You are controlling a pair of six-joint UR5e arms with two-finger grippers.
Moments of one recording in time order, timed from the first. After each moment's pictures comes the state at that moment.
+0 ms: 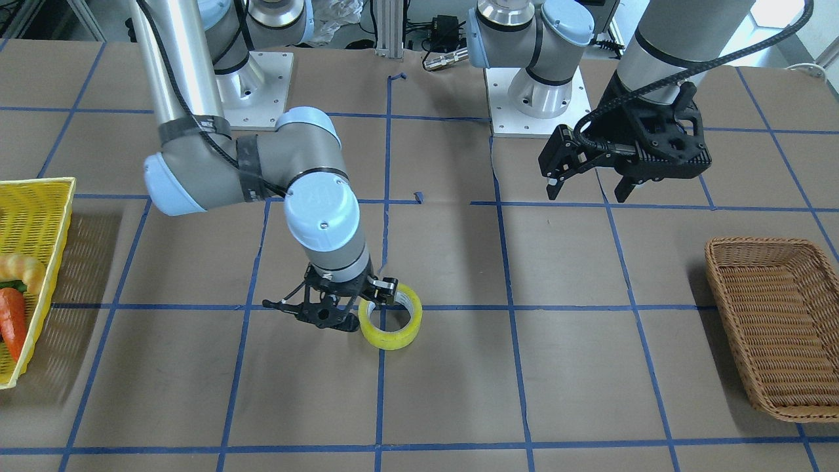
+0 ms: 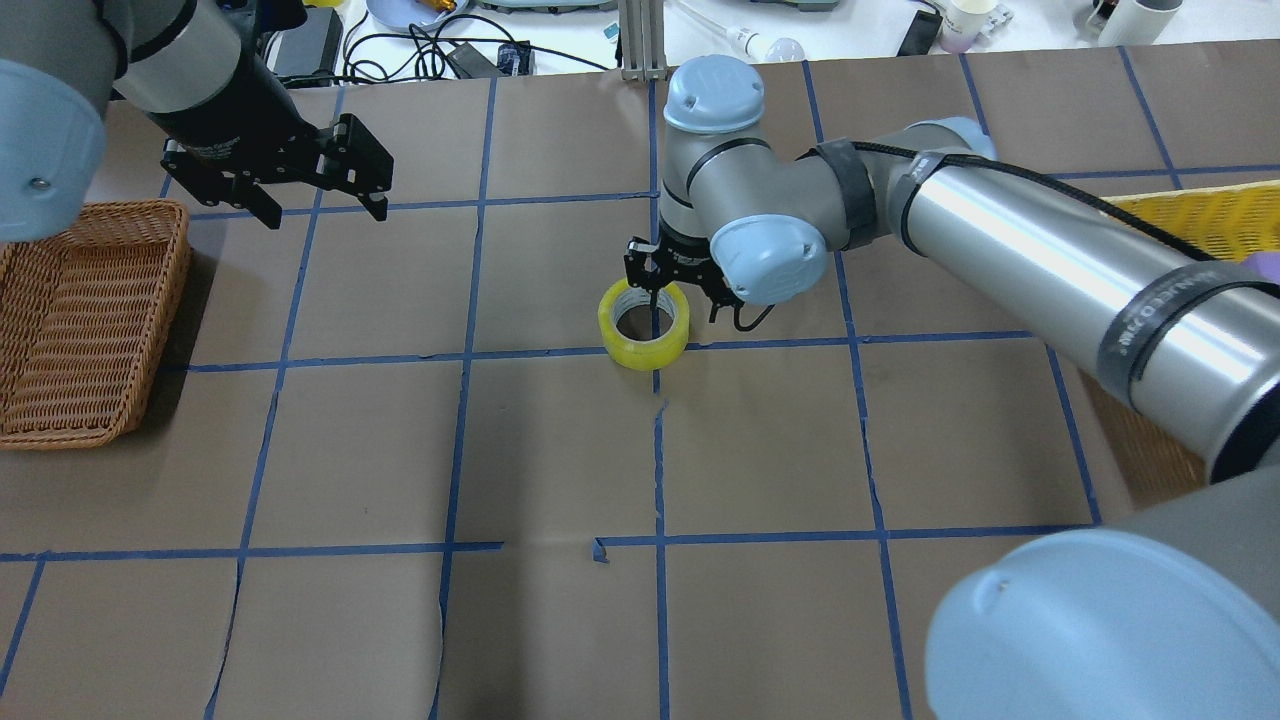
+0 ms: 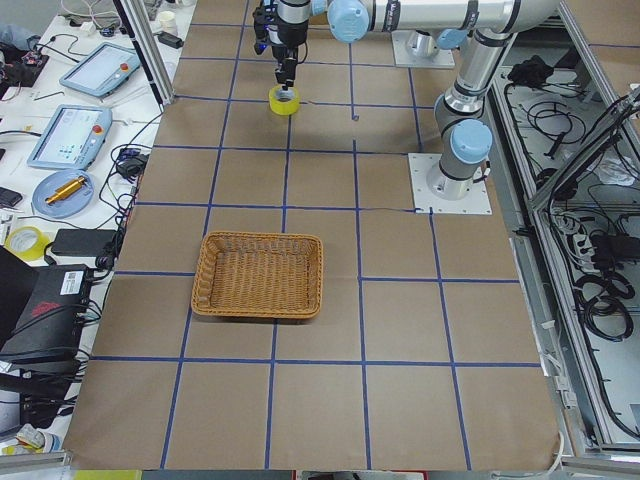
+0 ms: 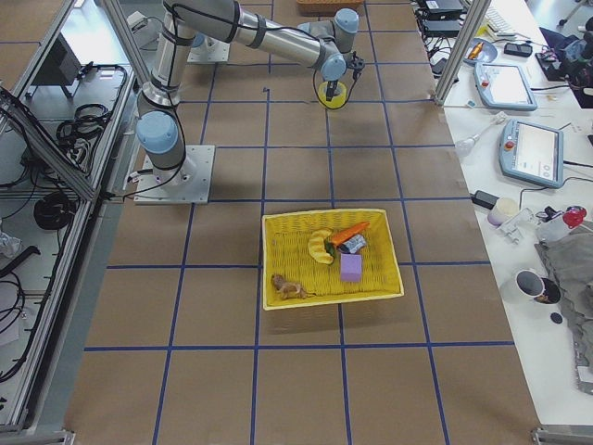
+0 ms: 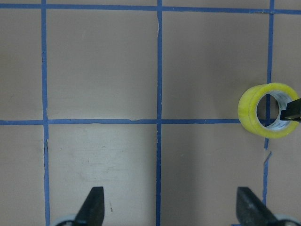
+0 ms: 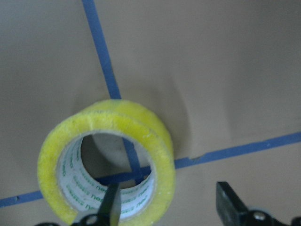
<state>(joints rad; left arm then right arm) -1.51 -1.58 -1.58 -1.46 1.53 0.04 1.84 -1.10 1.58 -2.04 -1.48 0.50</state>
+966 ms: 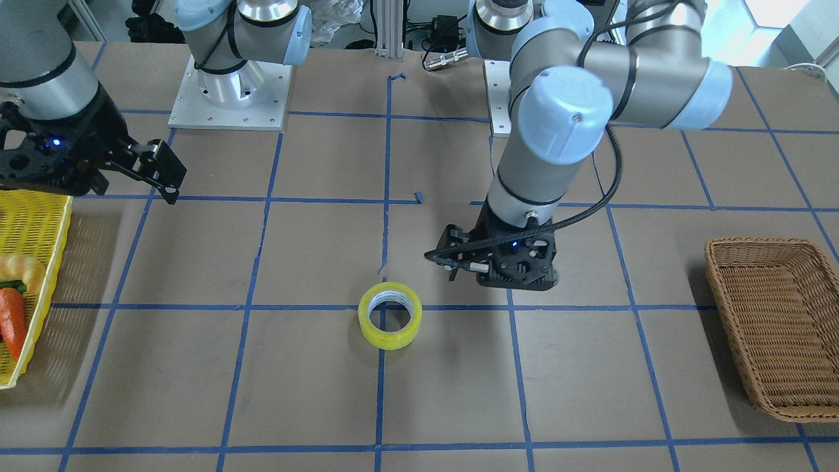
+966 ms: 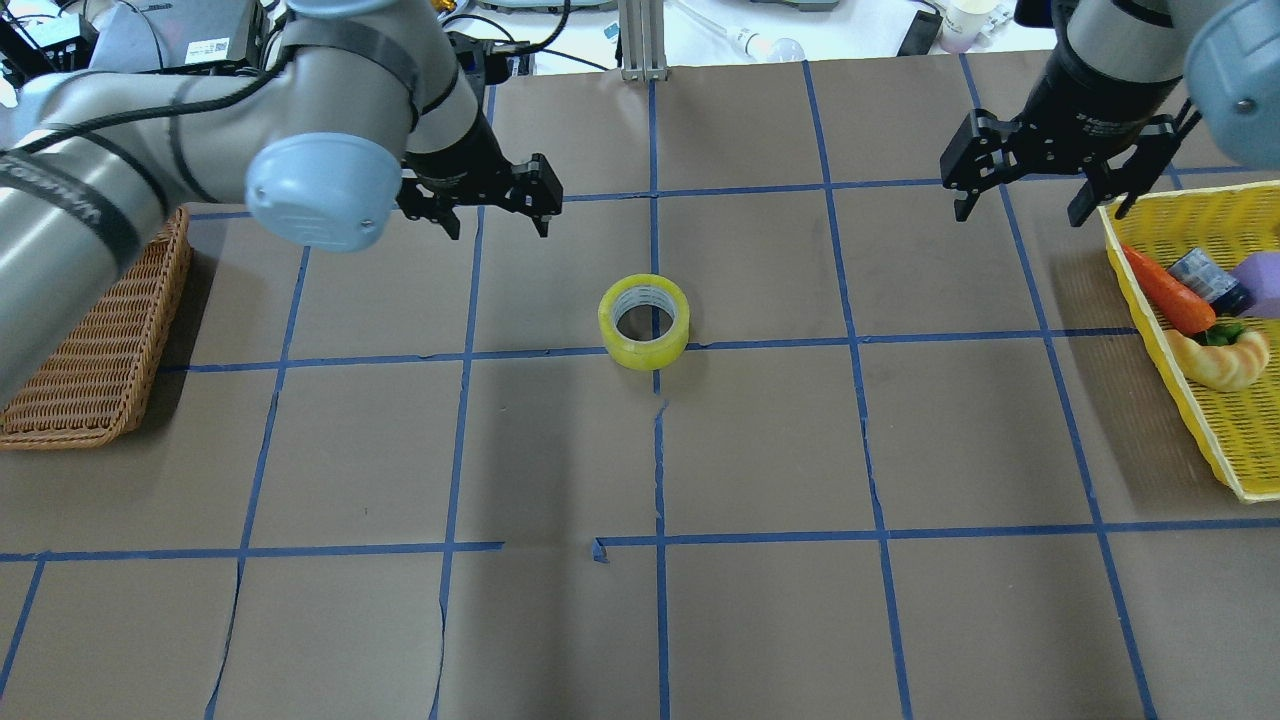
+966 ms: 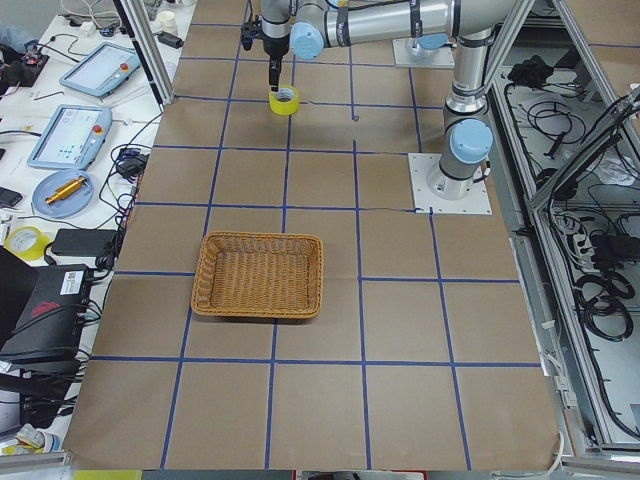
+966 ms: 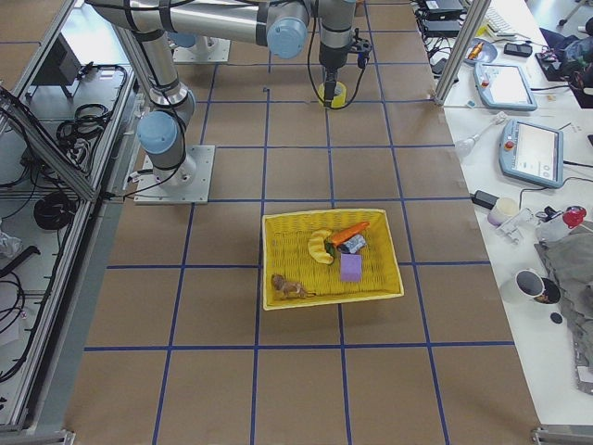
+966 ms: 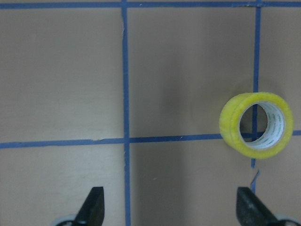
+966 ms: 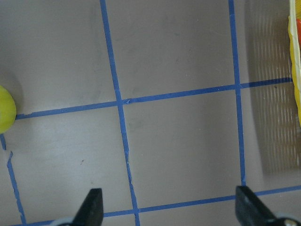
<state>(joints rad) -1.74 -1.88 -1.58 -1.15 1.52 -0.13 1.44 -1.55 1.59 -1.61 -1.59 -0.01</state>
